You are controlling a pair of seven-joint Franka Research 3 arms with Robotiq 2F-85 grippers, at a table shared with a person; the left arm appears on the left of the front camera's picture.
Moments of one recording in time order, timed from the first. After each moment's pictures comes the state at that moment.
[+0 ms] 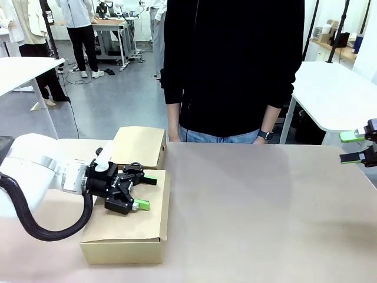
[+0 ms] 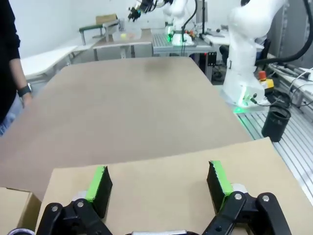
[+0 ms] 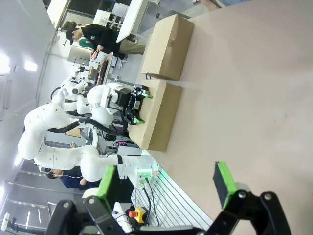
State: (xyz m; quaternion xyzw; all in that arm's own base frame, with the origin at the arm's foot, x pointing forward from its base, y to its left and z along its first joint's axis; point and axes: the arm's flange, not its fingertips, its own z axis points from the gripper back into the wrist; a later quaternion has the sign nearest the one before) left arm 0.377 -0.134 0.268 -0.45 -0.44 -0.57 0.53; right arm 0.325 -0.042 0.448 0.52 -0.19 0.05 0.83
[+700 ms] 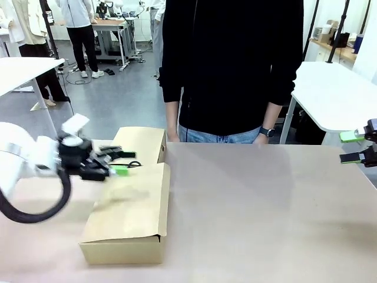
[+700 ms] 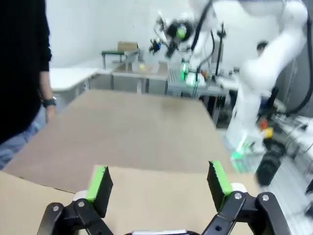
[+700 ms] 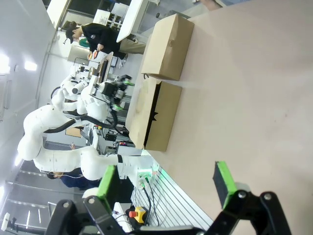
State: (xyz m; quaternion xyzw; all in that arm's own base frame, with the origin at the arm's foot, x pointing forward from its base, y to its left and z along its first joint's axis) left arm 0.389 -0.071 0.328 -0.51 -0.48 -0.46 0.54; right arm 0.325 -0.042 0.448 0.52 -0.19 0.05 0.83
